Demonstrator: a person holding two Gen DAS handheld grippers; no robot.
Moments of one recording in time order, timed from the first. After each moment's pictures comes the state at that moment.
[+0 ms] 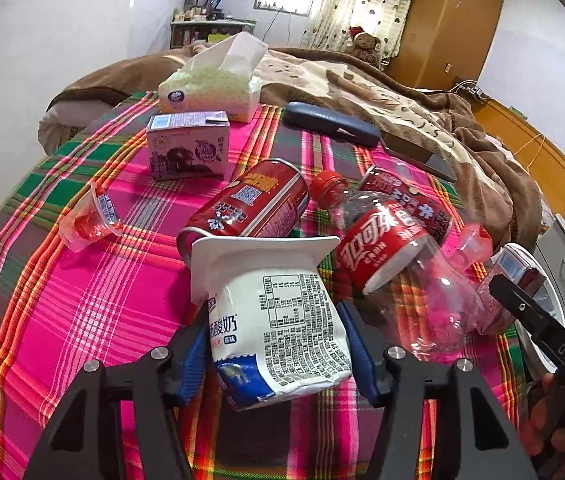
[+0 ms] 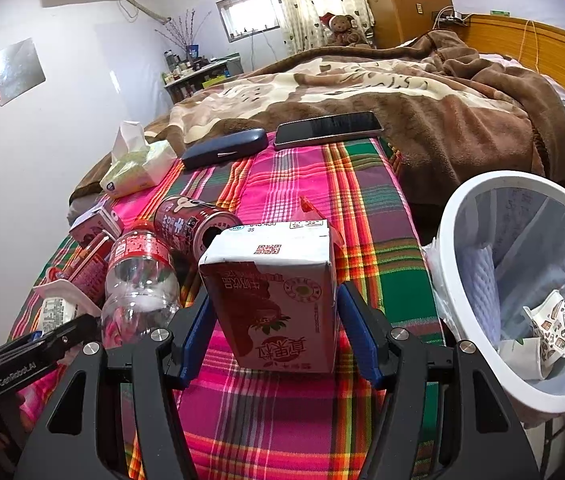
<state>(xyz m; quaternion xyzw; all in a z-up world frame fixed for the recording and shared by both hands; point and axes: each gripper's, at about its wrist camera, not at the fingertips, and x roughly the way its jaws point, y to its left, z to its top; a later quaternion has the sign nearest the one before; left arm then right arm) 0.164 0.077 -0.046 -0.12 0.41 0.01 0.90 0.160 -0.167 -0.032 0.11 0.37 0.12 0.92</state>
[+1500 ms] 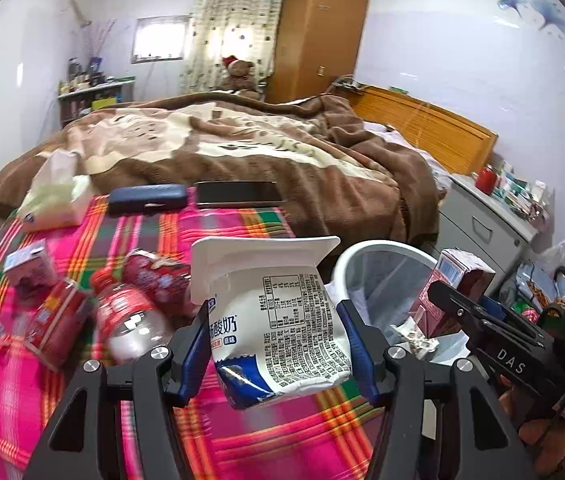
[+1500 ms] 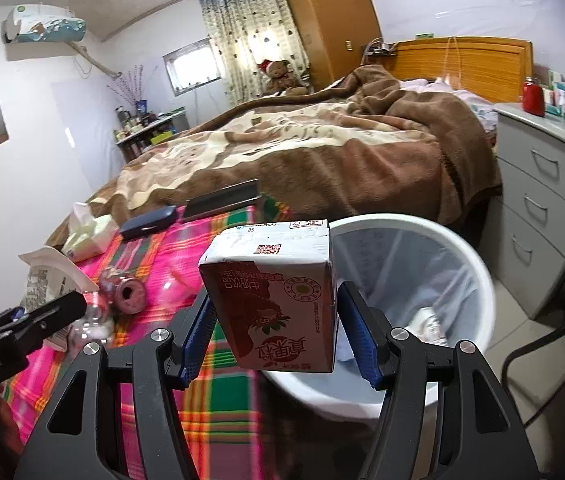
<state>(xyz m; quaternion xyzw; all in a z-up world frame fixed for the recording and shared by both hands) 0.152 -0.090 0.040 -0.03 0.34 -0.17 0.93 0.119 -0.281 0.010 0.13 0.30 0.01 0.94</state>
